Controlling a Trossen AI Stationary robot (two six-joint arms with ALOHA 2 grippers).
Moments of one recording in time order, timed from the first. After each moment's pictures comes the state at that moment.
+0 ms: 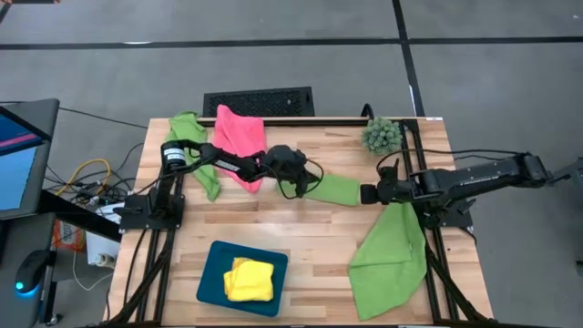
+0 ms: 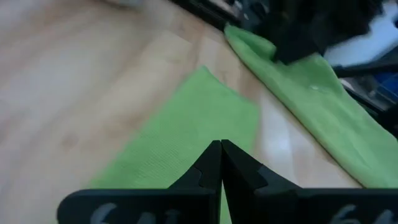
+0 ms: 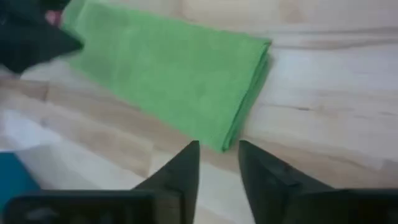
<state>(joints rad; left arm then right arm) 0.26 2.06 1.06 0.61 0.29 -0.39 0.08 0.83 0.43 -0.60 0.26 1.41</state>
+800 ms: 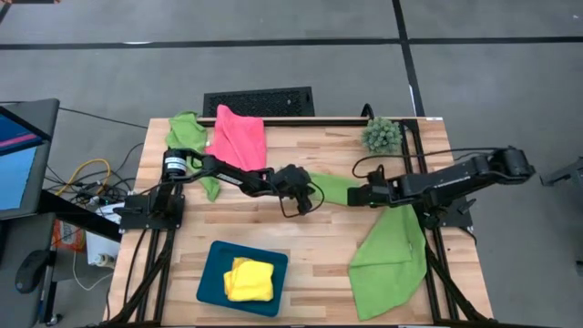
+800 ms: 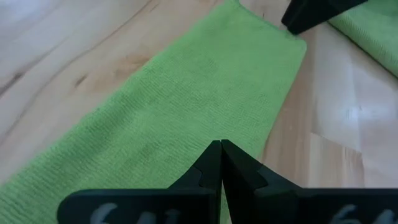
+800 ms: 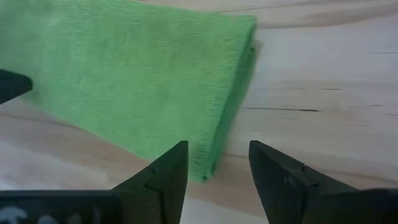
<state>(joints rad) 0.12 2.06 1.10 0.37 -0.06 -0.28 0.06 1.20 0.43 -0.40 0.26 1.48</state>
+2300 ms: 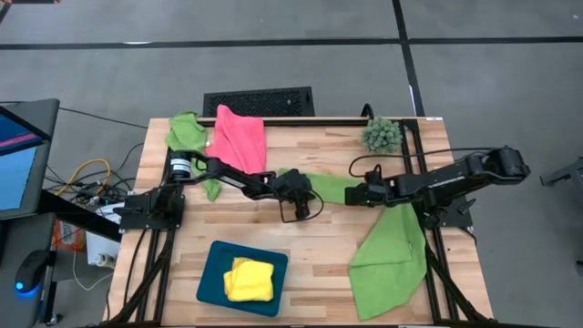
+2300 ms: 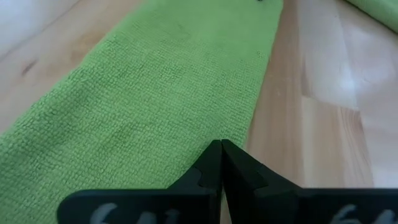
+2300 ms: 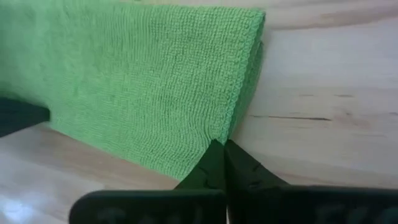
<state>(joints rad) 0.10 2.10 1.10 0.35 0.00 -0.19 0.02 1.24 0.43 -0.35 0.24 1.46</state>
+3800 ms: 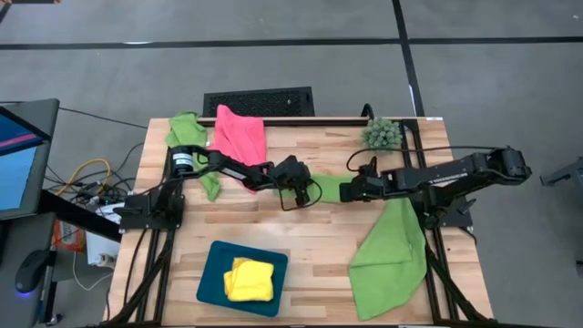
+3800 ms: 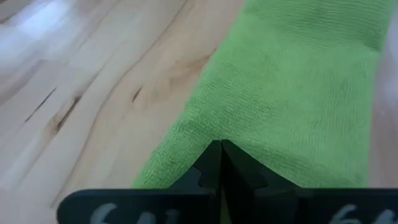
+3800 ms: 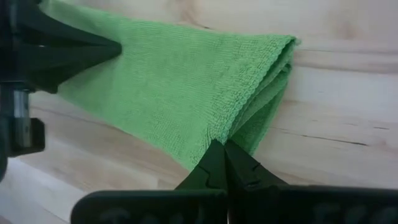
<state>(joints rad) 0.20 2.14 1.11 0.42 -0.07 -0.07 0.00 1.23 0.58 -0.47 0.24 1.33</state>
